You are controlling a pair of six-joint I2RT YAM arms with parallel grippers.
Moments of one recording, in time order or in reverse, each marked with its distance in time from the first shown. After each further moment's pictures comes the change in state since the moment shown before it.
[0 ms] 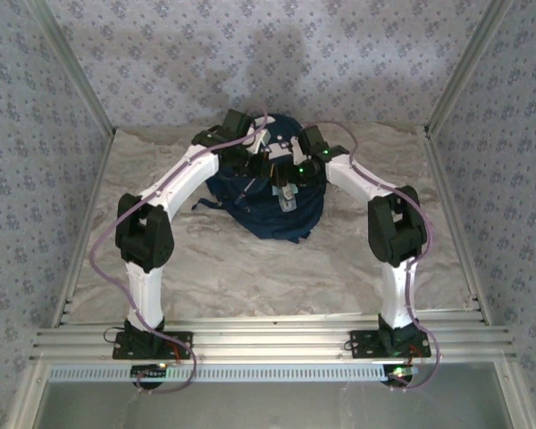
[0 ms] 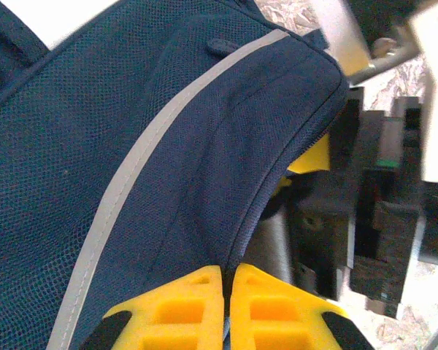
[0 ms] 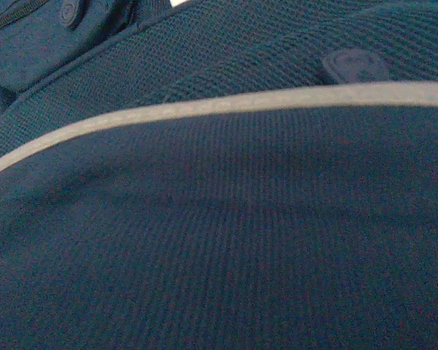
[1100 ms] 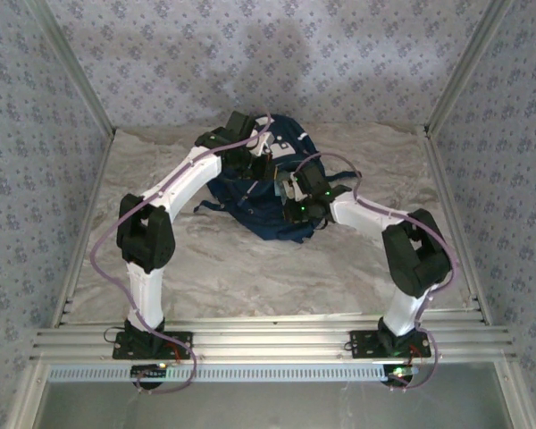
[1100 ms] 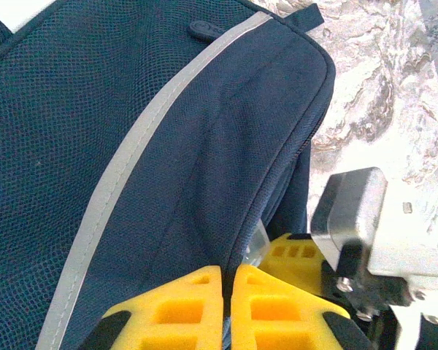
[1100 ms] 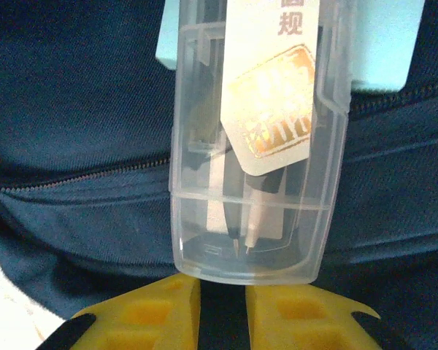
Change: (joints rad) left arm -0.016 0.000 -0.007 0.001 0.028 -0.018; right arm 0.123 -0.261 -0.485 0.221 0.151 0.000
